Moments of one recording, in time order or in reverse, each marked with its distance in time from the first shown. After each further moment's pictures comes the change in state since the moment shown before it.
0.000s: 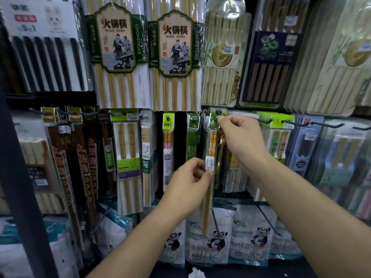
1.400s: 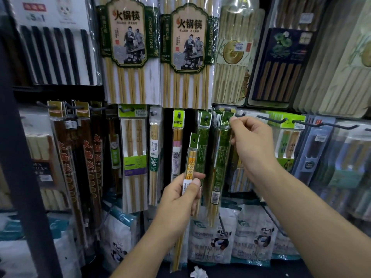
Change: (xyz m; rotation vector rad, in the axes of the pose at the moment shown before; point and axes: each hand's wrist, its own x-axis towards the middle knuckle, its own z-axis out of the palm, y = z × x) left_hand -0.041 -0.021 -0.021 -0.457 0.052 -0.117; right_hand -0.013 0.000 0.015 0.143 0.137 0.043
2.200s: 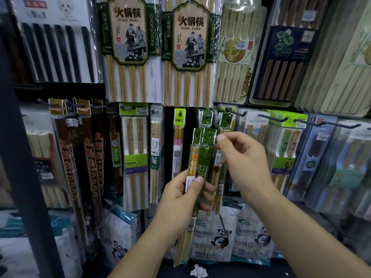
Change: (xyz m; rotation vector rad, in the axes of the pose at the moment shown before) left_hand -0.002 0.008 0.005 -0.044 -0.037 0.040; right_hand -0.046 0.010 -0.003 -0.002 -0.169 -0.068
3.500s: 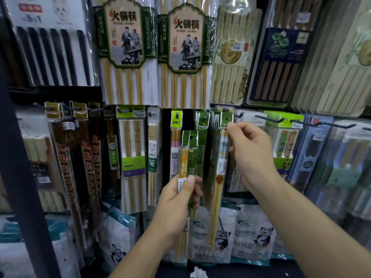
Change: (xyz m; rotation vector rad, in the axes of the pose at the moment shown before) left_hand 0.004 -0.010 -0.004 0.026 0.072 -0.046; right_hand 0.024 -0.011 -0.007 0.101 0.114 0.104
